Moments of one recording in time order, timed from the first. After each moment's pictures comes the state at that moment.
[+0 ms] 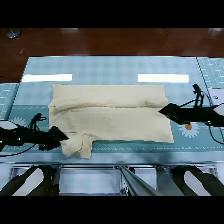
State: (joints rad) left arm 0.39 -1.04 0.33 0.96 -1.24 -1.35; right arm -0.24 -0.96 0.59 -0.88 1.04 1.38
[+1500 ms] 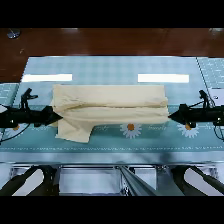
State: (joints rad) left arm 0.33 -1.05 0.61 0.81 -1.17 -1.25; right arm -0.45 -1.14 0.66 -0.80 1.24 1.30
